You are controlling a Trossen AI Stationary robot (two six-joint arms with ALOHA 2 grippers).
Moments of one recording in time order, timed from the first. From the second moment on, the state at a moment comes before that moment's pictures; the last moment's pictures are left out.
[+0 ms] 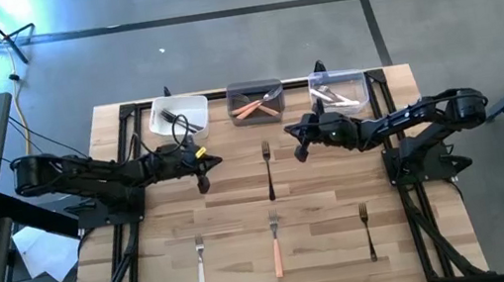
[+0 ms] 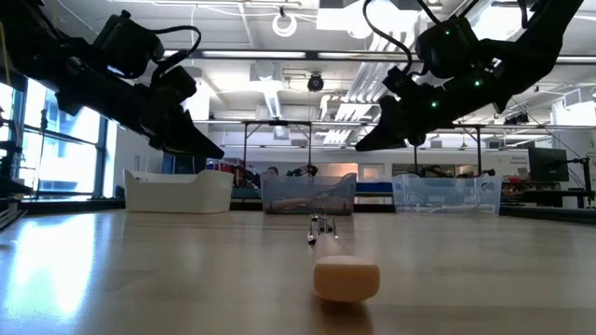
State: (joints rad) left arm 0.21 1.23 0.24 0.58 -0.04 -0.07; right arm -0.24 1.43 0.45 0.63 0.26 0.04
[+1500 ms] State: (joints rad) left arm 0.08 1.56 0.56 0.39 -0.24 -0.20; right arm -0.24 1.43 0.45 0.59 0.28 -0.06
